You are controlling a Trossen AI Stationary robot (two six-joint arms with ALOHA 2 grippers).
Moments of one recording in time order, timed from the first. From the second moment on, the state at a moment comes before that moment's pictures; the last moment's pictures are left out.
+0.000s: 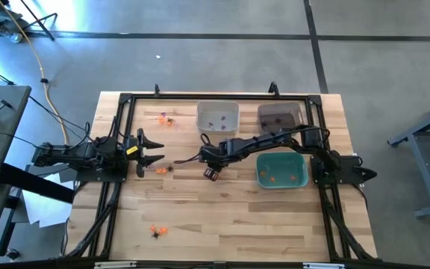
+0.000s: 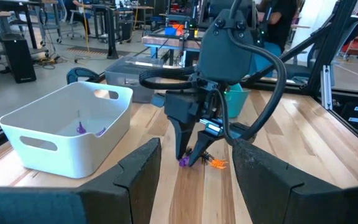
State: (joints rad) left arm -0.05 0.01 0.08 -0.17 -0.19 -0.09; right arm 0.00 2.19 1.58 -0.61 0.17 0.46
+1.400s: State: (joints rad) left arm -0.05 0.01 0.08 -0.17 -0.19 -0.09; right arm 0.00 2.14 1.57 -0.65 0.20 0.44
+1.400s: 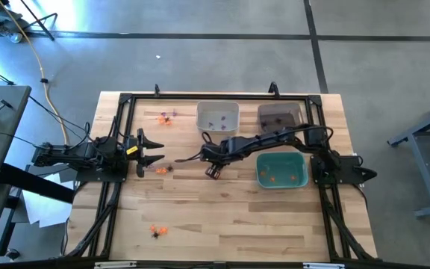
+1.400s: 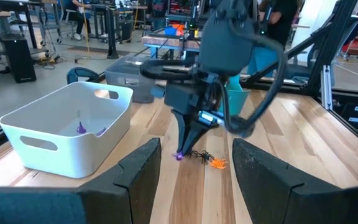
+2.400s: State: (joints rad) left arm -0.05 0.01 0.08 -0.17 -0.19 -0.09; right arm -0.15 1.90 1.58 -0.73 0.28 0.34
